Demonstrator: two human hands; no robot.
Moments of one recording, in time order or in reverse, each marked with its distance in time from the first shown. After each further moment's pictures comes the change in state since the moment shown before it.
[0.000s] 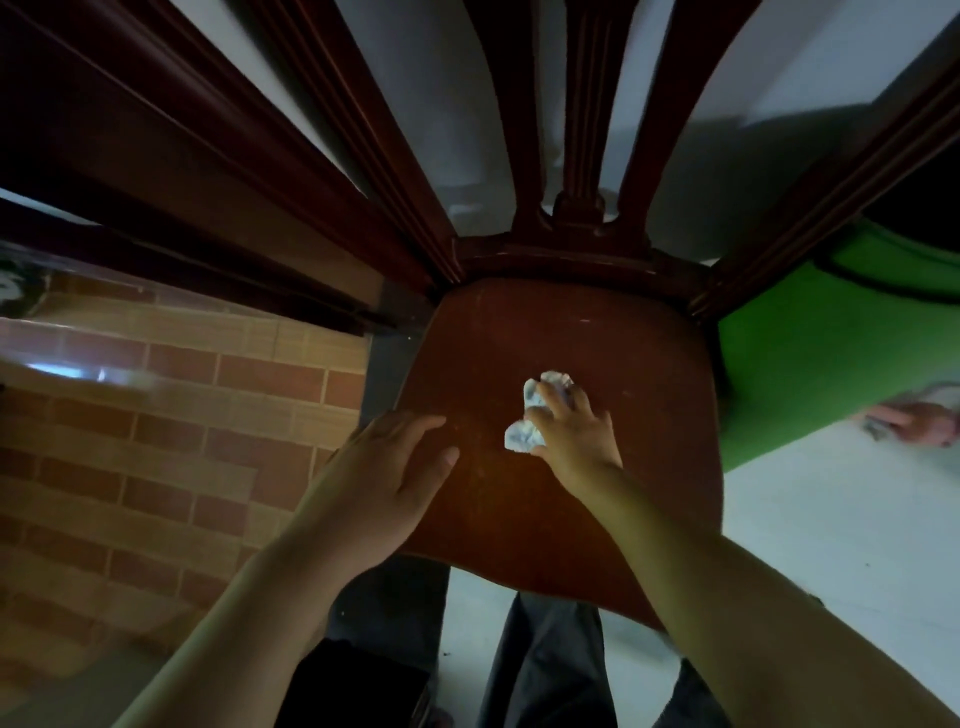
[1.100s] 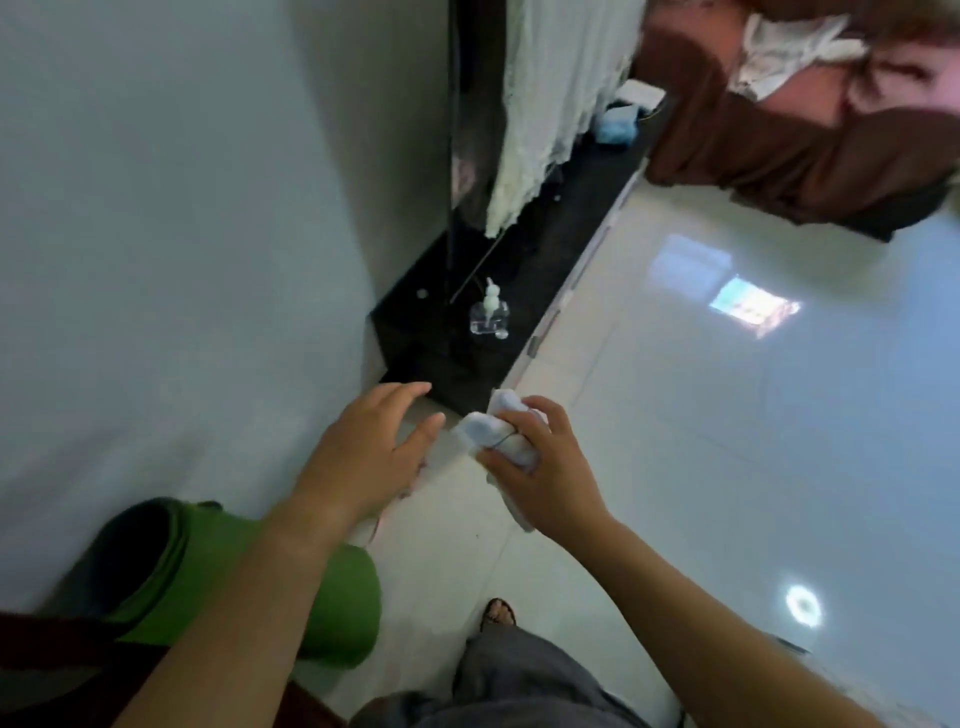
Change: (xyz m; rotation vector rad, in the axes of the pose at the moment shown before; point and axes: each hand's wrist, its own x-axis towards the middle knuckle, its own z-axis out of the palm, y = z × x) left_hand -0.279 0.600 0.089 0.349 -0.111 1.225; right_hand -0.657 0.202 -0.217 0.782 1.252 0.943
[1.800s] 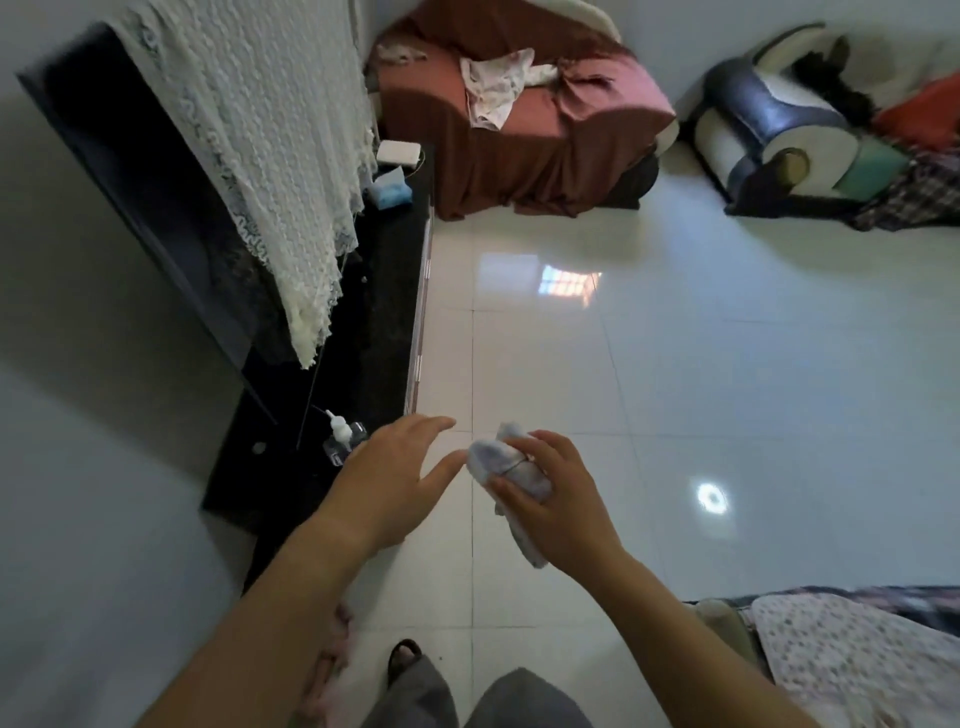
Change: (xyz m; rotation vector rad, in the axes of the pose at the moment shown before) left_hand 0.218 0.130 0.022 0.121 -0.331 0.527; right_hand 0.089 0.048 -0.119 0.042 0.449 0.382
